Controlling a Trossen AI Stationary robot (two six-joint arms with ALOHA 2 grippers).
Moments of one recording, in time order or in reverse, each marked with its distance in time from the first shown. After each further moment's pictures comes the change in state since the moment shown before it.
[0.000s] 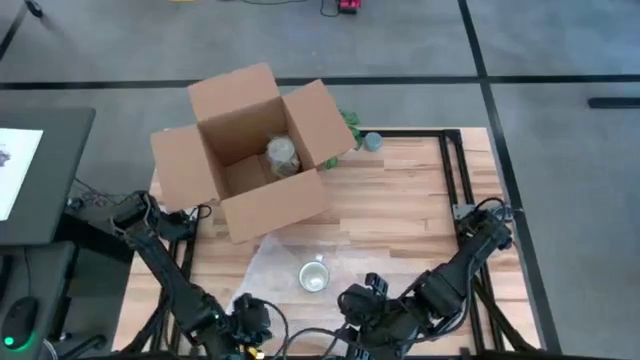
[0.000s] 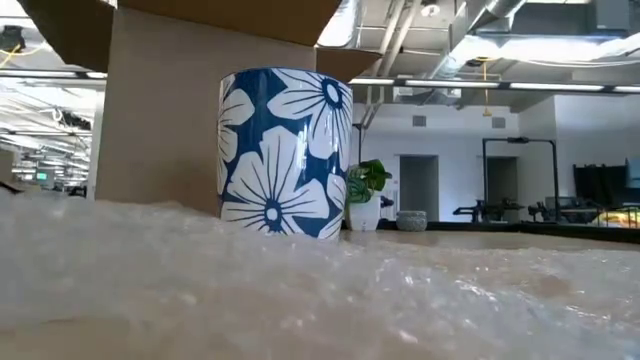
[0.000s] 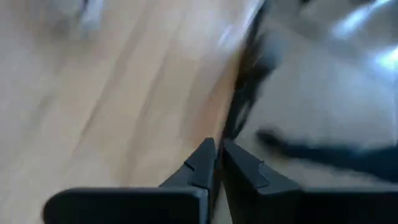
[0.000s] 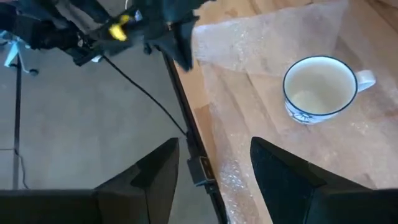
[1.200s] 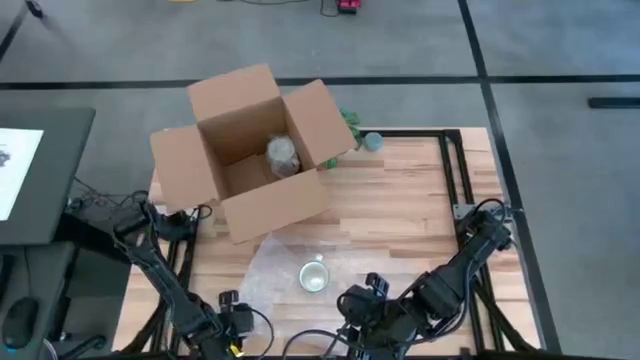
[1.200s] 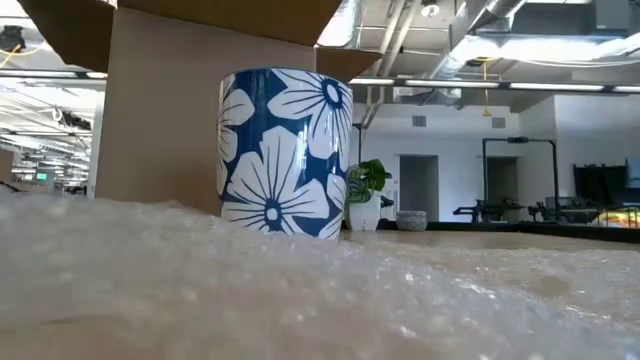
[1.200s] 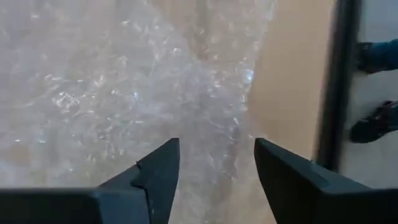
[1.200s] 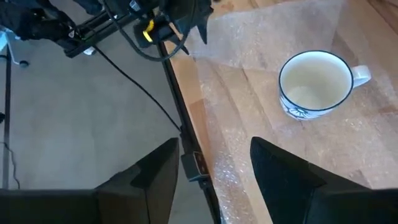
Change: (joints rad) left arm -0.089 0.087 -0.208 0.025 0.108 0.065; right arm -0.002 0.002 0.000 -0.014 -0.008 0.002
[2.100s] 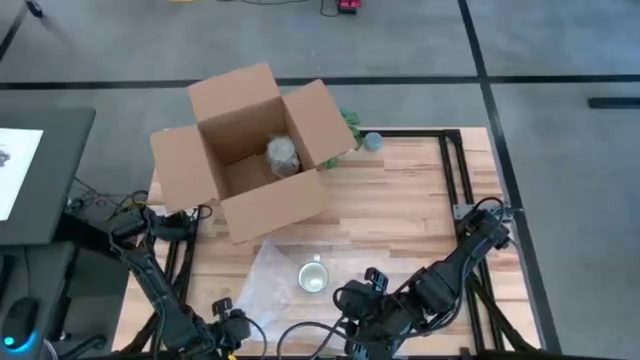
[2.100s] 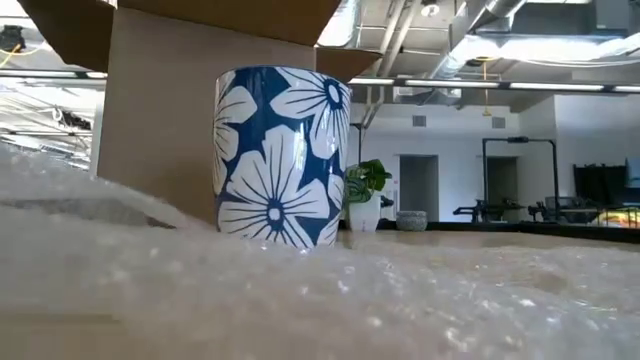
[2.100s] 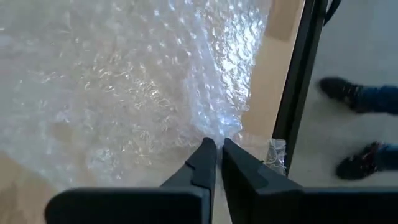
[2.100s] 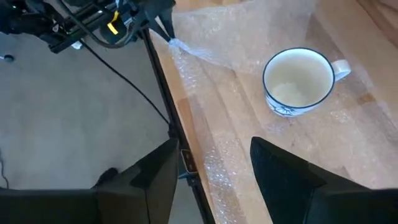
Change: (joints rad) left arm -0.056 0.002 0.174 -0.129 -0.143 -0.201; right arm -0.023 0.000 0.000 -0.041 -0.022 -0.024
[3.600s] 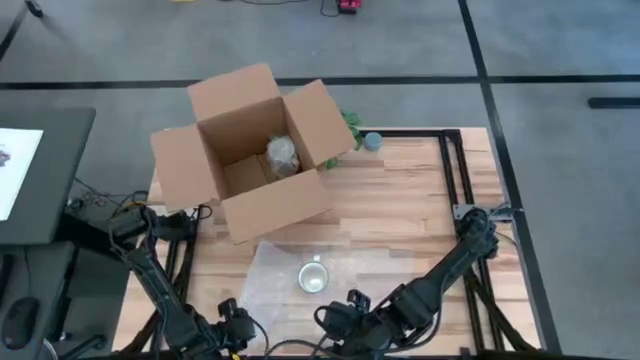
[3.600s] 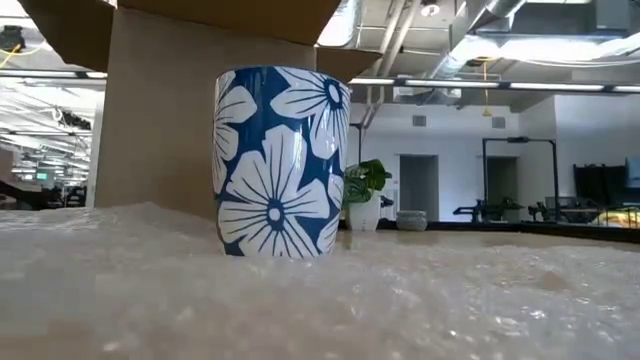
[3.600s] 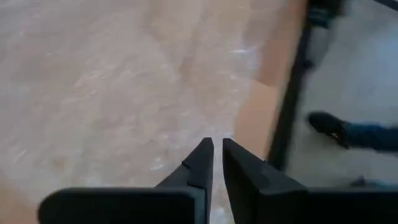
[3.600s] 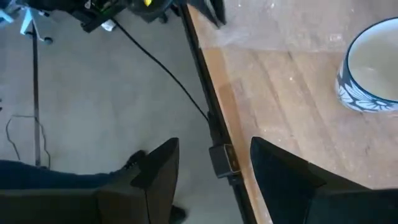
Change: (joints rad) left arm 0.006 0.006 -0.013 0.152 -0.061 0.147; right arm -0.003 0.107 0.000 0.180 -0.136 -0.017
